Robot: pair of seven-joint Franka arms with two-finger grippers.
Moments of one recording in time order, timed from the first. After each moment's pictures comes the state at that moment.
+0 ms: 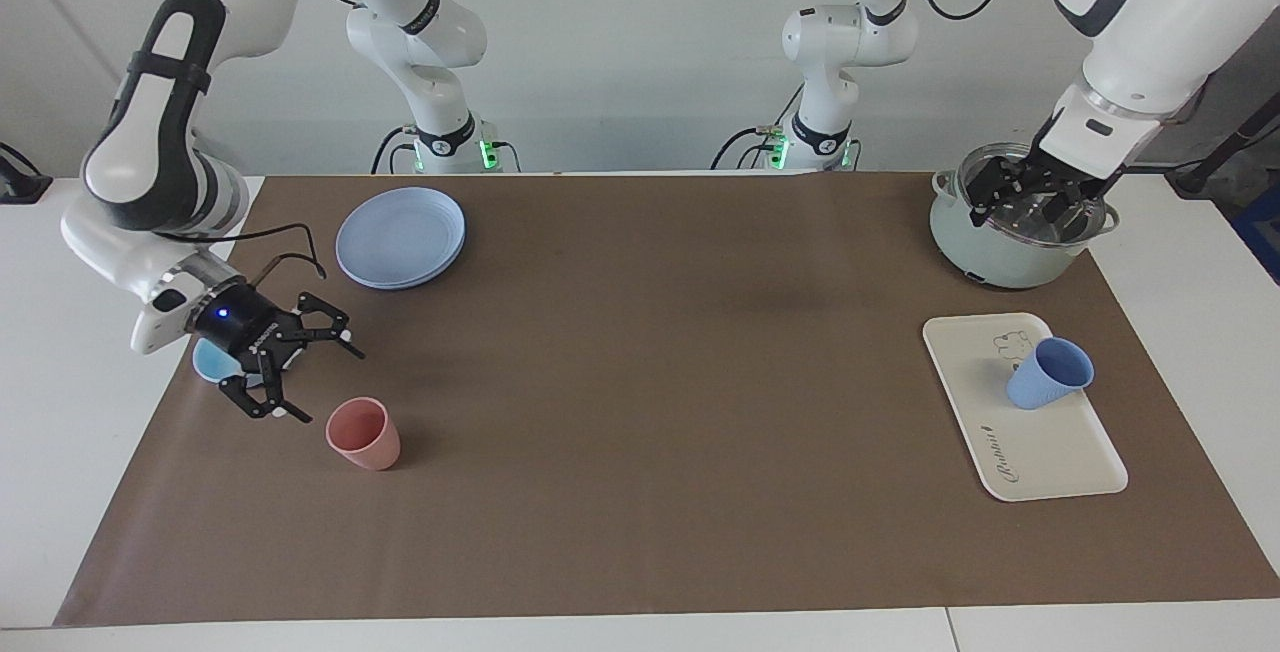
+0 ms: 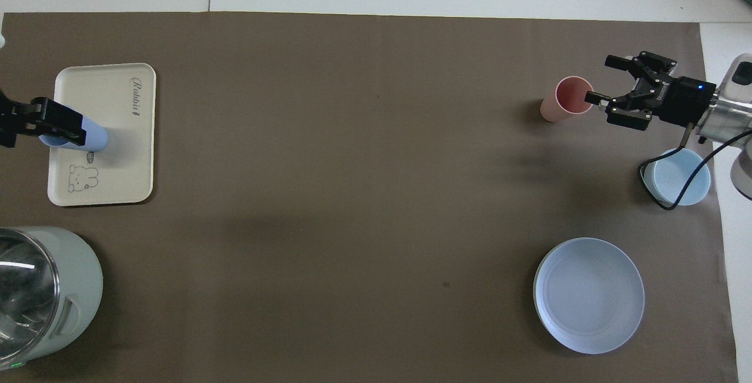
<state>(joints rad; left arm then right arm) -0.08 0.08 0.03 -1.44 0.03 1.44 0.01 -0.15 0.27 -0.11 -1.83 1.26 2.01 -1.70</state>
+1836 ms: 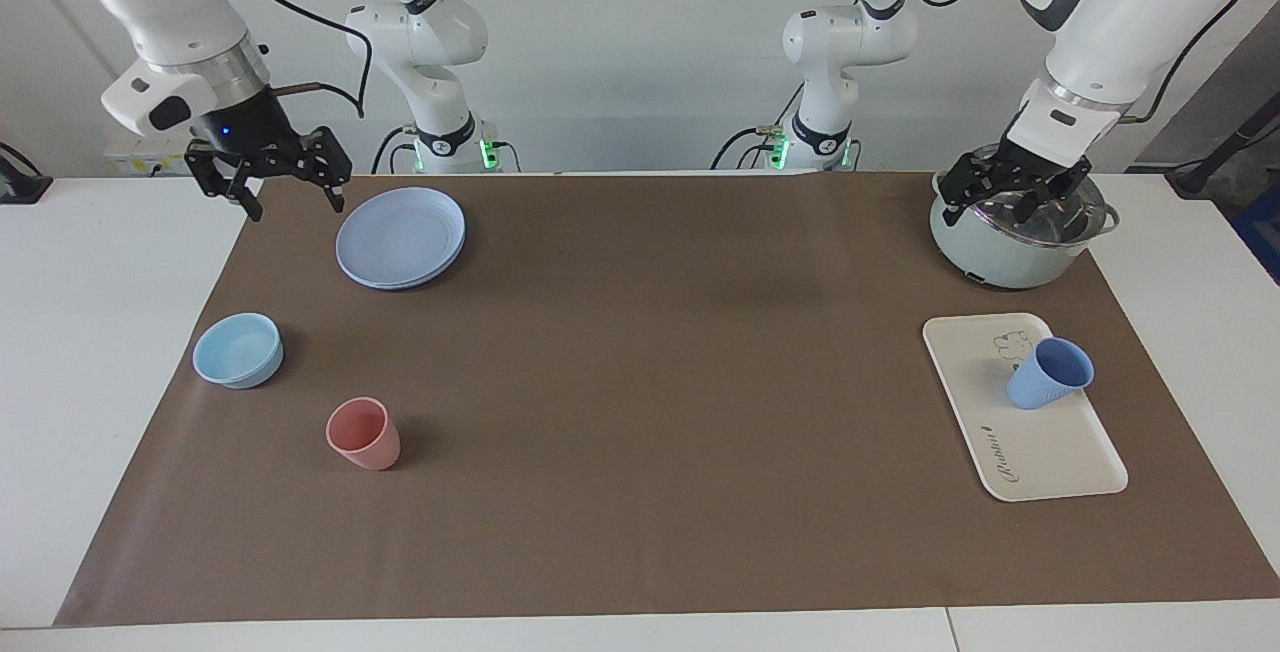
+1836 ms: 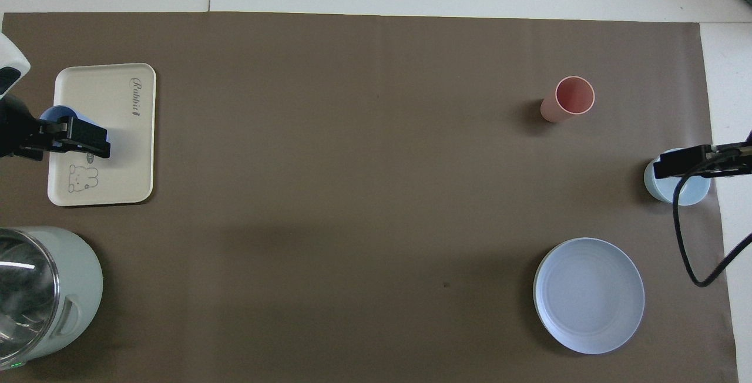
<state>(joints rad) 0.00 0.01 -0.06 -1.60 -0.02 1.56 -0.04 -0.03 -0.10 0.01 -1.67 0.01 1.57 -0.01</state>
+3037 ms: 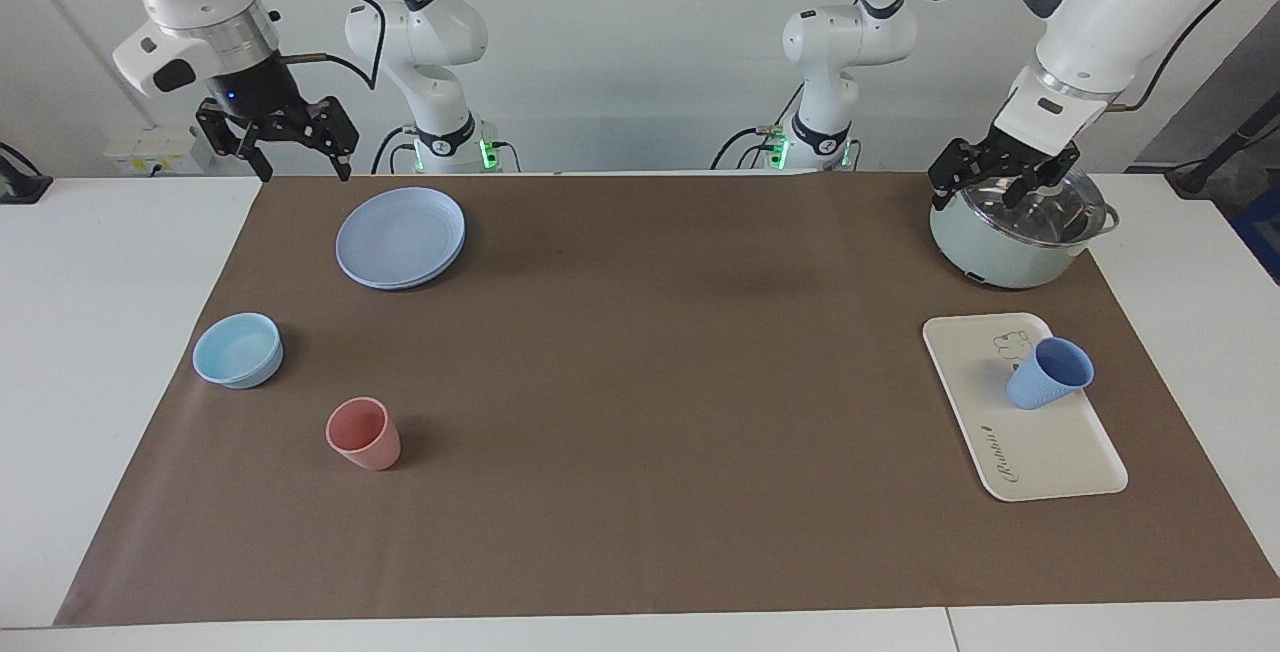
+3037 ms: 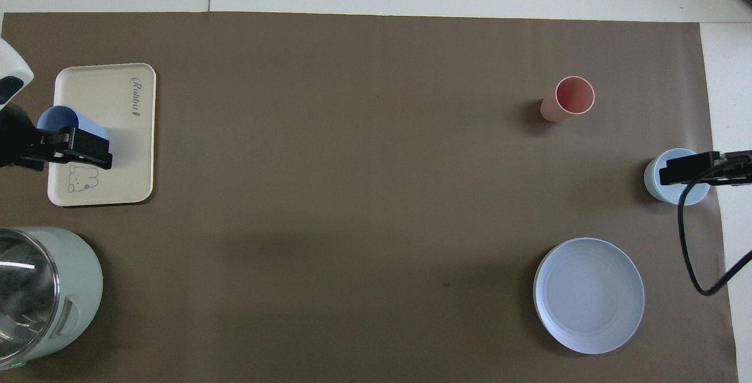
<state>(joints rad) -0.01 -0.01 -0.07 -1.60 -0.02 1.53 -0.04 -0.03 -0.13 0.01 -1.68 0.01 1.56 0.01</state>
